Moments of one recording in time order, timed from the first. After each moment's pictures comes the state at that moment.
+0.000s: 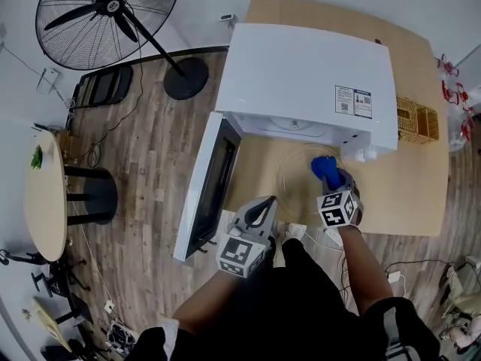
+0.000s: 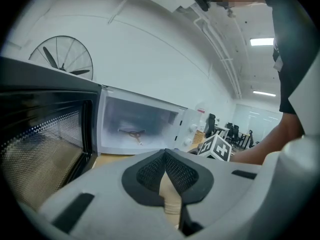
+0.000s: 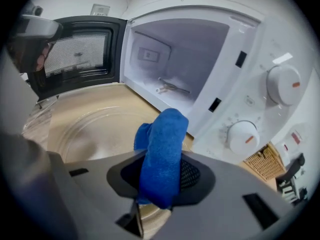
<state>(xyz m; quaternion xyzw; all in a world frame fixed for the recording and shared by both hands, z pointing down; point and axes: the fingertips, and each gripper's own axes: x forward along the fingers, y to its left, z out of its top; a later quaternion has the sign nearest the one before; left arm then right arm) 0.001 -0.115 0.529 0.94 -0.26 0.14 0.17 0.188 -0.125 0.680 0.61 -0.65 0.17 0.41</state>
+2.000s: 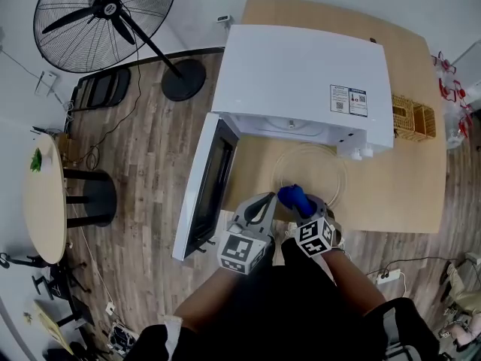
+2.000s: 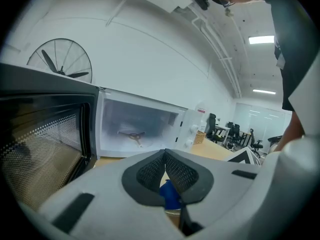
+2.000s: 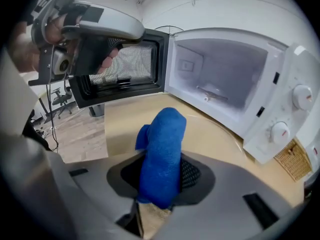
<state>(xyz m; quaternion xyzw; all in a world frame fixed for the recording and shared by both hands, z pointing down) 0.007 -0.120 0.527 0.94 -0.26 0.14 0.15 0.065 -0.076 0.678 0.51 -0.75 0.19 0.37</state>
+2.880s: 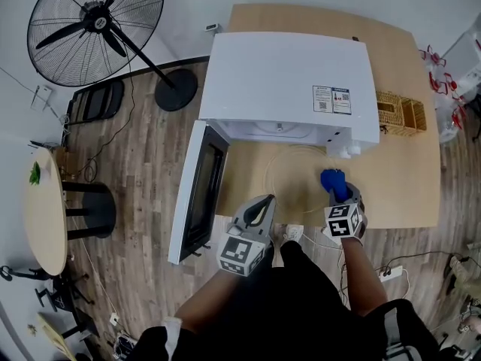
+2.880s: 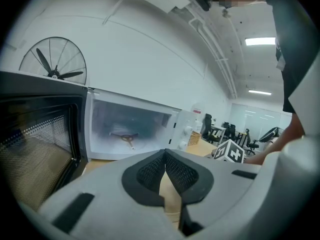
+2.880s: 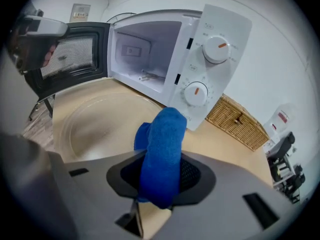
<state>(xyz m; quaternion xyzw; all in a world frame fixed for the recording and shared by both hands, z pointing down) 0.029 -0.110 0.520 0.95 -0.24 0.14 0.15 0.234 -0.054 0.680 0.66 -0.60 0.22 0.40</state>
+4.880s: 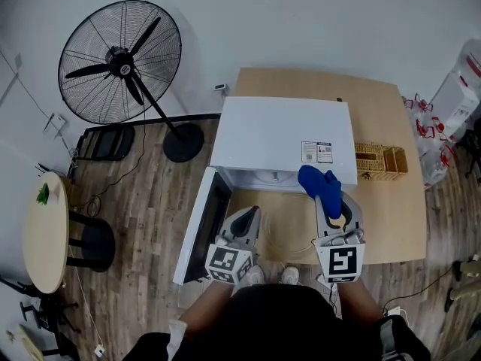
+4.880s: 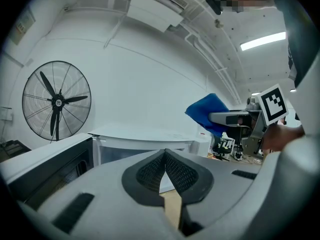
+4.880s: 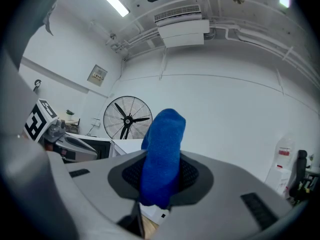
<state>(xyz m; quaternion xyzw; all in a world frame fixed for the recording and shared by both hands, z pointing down) 0.028 -0.170 0.432 0.95 -0.29 0.06 0.09 0.175 -0.123 0.346 0.71 -0.69 -0.06 0.12</state>
